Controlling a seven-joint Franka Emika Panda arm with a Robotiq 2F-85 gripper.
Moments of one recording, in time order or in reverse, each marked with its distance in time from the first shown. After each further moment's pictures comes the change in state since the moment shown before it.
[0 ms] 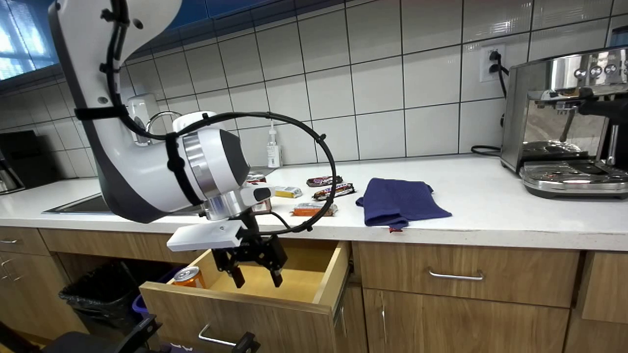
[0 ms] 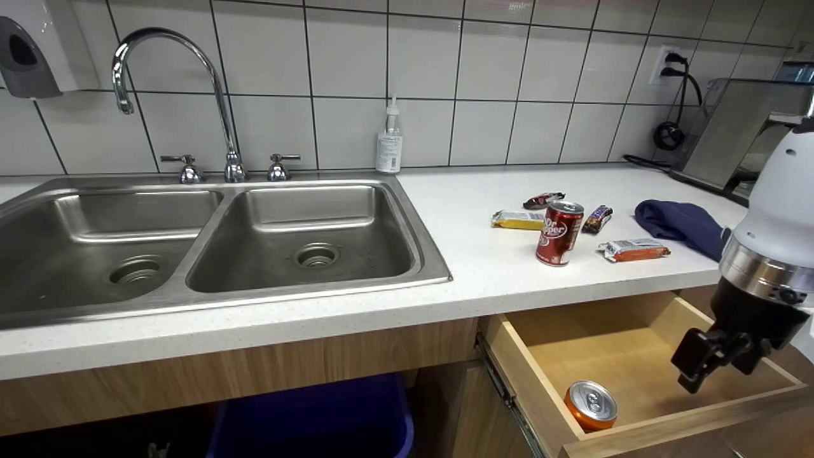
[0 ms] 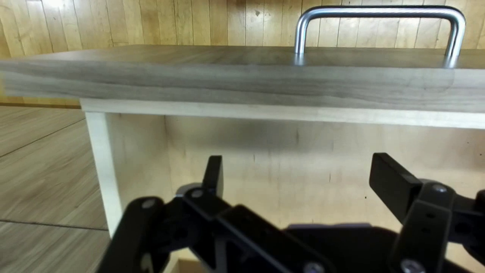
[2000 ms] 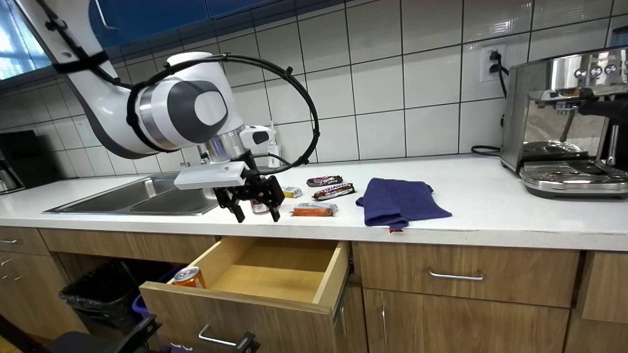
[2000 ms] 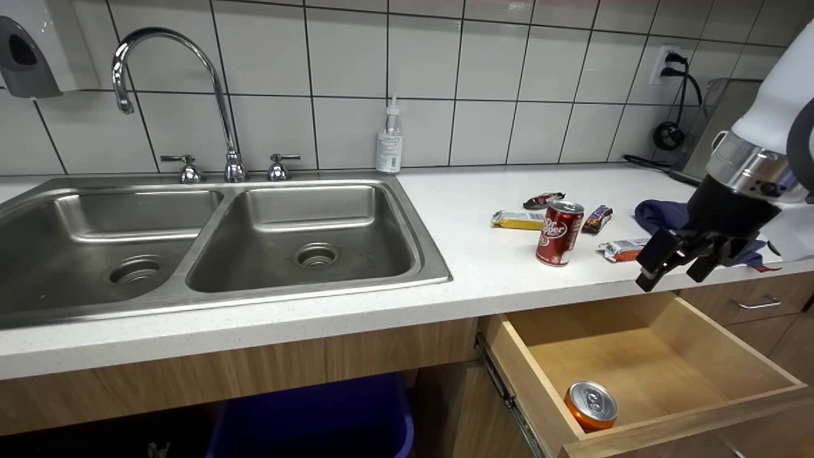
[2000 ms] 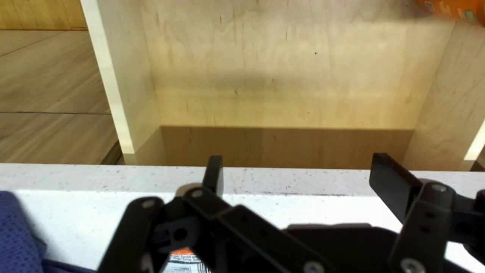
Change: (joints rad) arm 0.054 -0.245 0.119 0.001 0.758 -0.025 -0.586
